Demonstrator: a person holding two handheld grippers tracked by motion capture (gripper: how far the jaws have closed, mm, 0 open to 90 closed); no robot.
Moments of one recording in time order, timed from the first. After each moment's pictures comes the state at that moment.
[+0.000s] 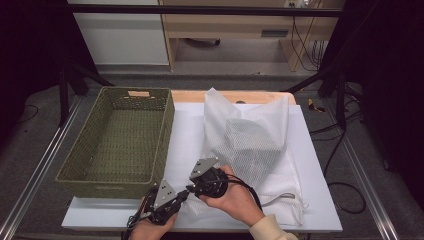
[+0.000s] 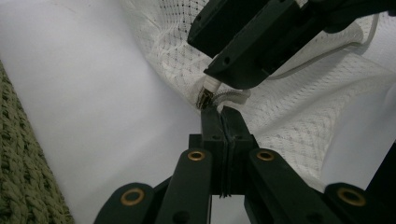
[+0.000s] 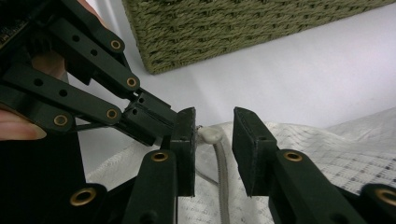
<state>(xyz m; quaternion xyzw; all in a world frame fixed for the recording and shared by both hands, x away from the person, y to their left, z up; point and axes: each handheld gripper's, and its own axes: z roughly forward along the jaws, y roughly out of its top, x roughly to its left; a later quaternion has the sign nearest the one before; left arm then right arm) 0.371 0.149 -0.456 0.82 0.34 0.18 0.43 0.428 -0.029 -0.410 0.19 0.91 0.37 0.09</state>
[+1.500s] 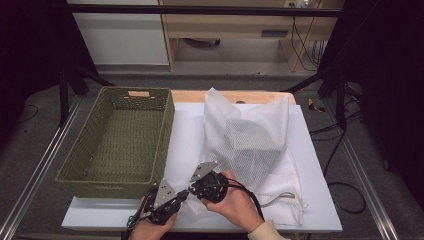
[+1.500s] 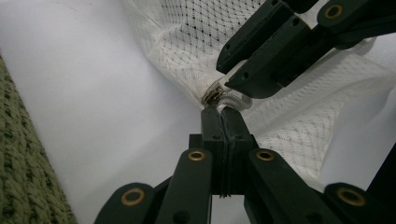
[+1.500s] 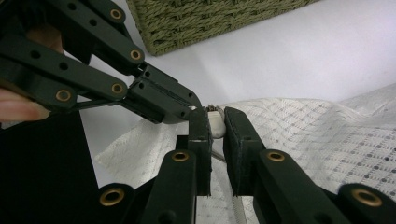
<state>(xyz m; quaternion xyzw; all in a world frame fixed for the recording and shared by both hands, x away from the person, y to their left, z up) 0.371 0.148 -0.456 0.82 0.34 0.18 0.42 0.418 -0.030 -0.416 0.21 0.91 0.34 0.09</state>
